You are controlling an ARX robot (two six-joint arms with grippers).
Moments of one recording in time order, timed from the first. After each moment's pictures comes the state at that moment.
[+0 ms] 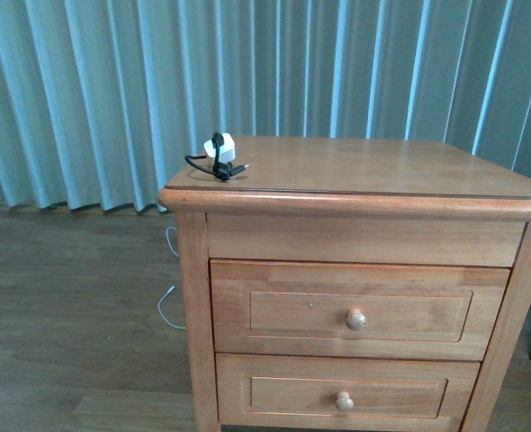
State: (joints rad) left arm 0.00 0.00 0.01 0.00 0.00 0.00; right arm 0.00 0.00 0.01 0.00 0.00 0.00
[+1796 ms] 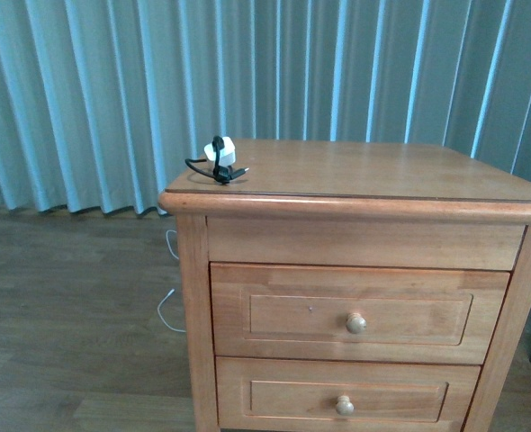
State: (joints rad) left arm 0.00 0.00 0.01 0.00 0.00 0.00; right arm 0.05 0.27 0.05 0.08 0.12 -0.01
